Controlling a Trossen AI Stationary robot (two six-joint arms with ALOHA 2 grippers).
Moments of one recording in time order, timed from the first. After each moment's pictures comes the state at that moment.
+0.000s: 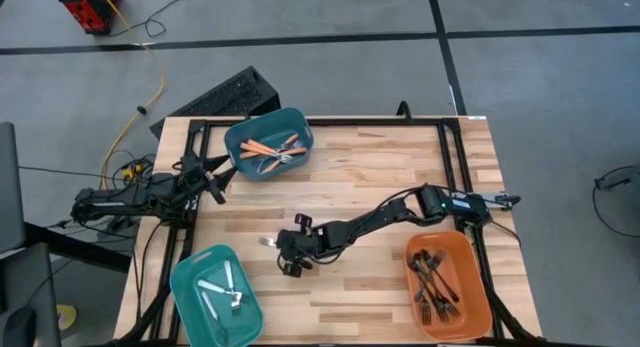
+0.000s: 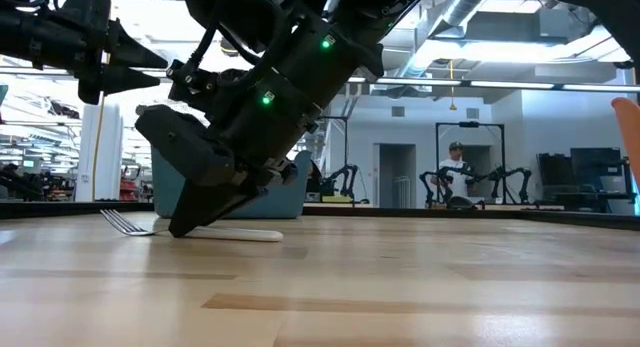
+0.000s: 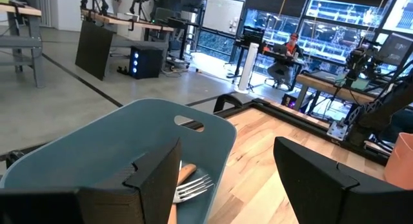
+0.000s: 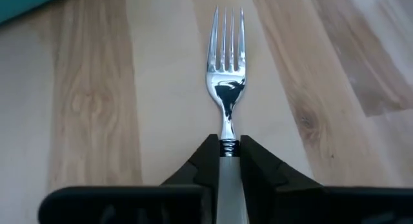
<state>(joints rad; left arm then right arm) -0.01 0.04 0.21 -0.23 -0.67 -0.27 0.22 2.40 1.74 -0.28 0.31 0.31</state>
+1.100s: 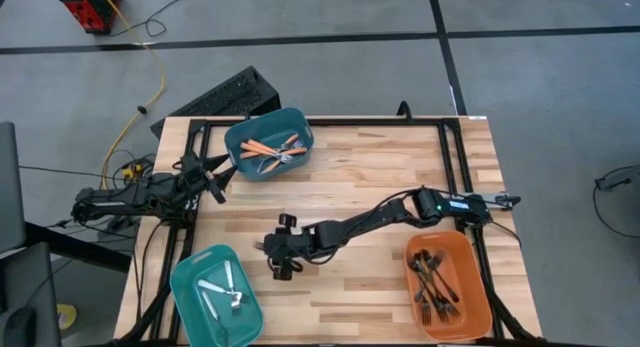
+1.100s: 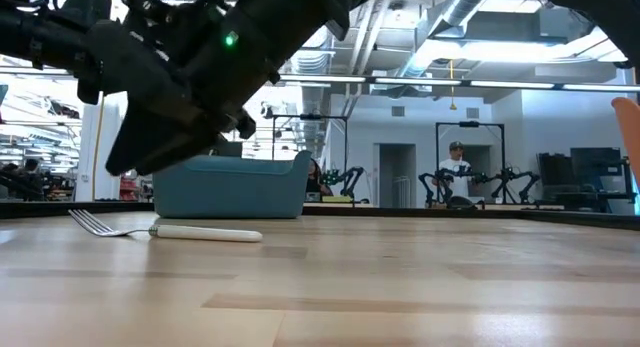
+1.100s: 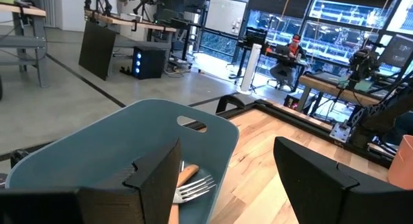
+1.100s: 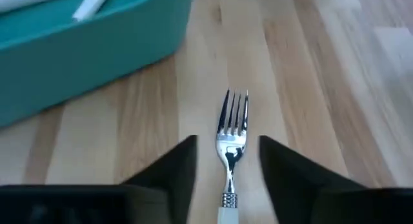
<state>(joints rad) -0.01 0.04 0.21 -0.23 -0.68 -0.27 0.23 2.42 1.96 -0.29 0.27 0.16</state>
